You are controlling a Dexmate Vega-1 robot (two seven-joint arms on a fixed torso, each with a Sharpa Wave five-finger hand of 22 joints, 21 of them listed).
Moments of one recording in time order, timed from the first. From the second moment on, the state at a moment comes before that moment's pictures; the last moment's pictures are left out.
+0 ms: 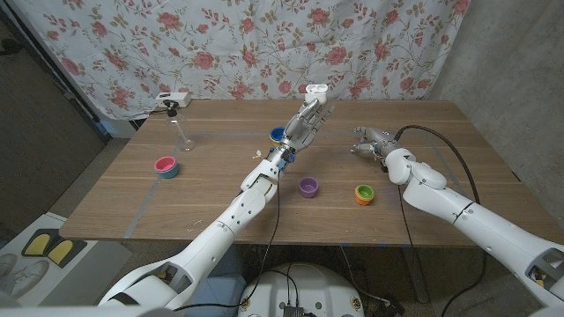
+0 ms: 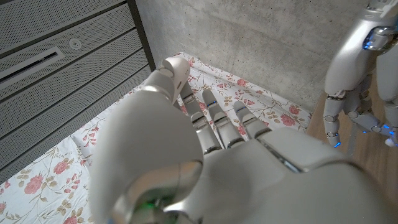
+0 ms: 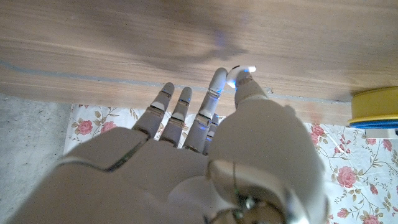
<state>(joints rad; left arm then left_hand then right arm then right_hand) 0.81 0.18 0.53 -1.37 -1.19 -0.18 -0.50 1.27 0.16 0.26 -0.15 0.17 0.34 -0.20 1.04 0.79 0.79 -0.17 0.51 0.36 0.48 -0.18 0.24 0.48 0.19 0.08 0.23 0.19 -0.78 -0.72 -0.62 -1.69 -0.46 -0.47 -0.05 1.15 0.16 0.22 -0.13 0.23 0.19 -0.10 0.19 0.20 0.76 -0.19 0.62 0.58 0.31 -0.04 0.35 0.34 0.34 0.06 0.20 0.17</state>
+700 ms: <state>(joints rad) 0.80 0.18 0.53 -1.35 -1.19 -0.18 -0.51 1.27 0.17 0.26 -0.15 0.17 0.34 -0.20 1.04 0.78 0.79 -0.17 0.51 0.36 0.48 -0.18 0.24 0.48 0.19 0.08 0.23 0.19 -0.78 -0.72 -0.62 -1.68 -0.47 -0.47 -0.04 1.11 0.13 0.19 -0.12 0.22 0.14 -0.05 0.19 0.20 0.68 -0.19 0.52 0.50 0.26 -0.04 0.32 0.31 0.33 0.07 0.20 0.17</state>
